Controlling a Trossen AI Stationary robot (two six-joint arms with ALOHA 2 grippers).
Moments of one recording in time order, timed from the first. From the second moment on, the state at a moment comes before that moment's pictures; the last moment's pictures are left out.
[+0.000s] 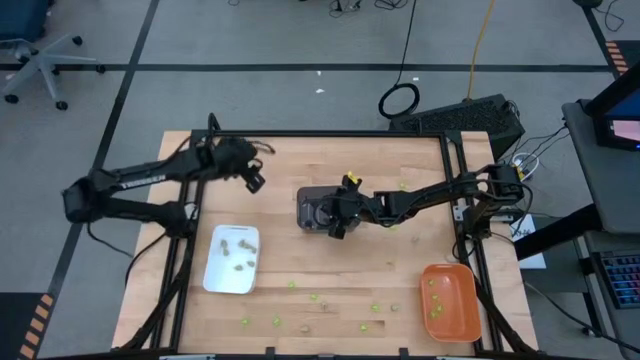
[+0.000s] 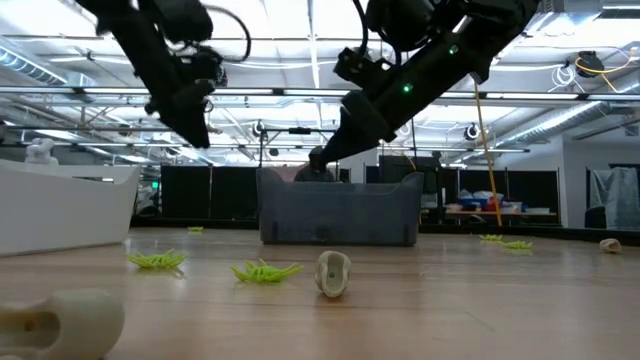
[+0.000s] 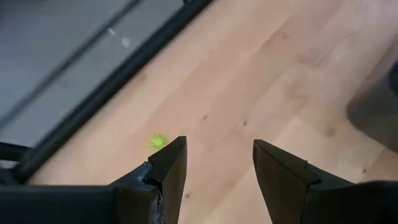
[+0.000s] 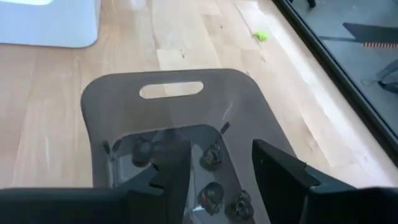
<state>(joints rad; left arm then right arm) 0.46 1.09 0.79 -0.60 -0.27 -0.13 0.02 1.72 1.00 0.17 0.36 -0.02</state>
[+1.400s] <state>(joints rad) 0.78 1.62 0.79 -0.37 -0.17 -0.07 0.02 1.73 1.00 0.19 0.36 -0.04</state>
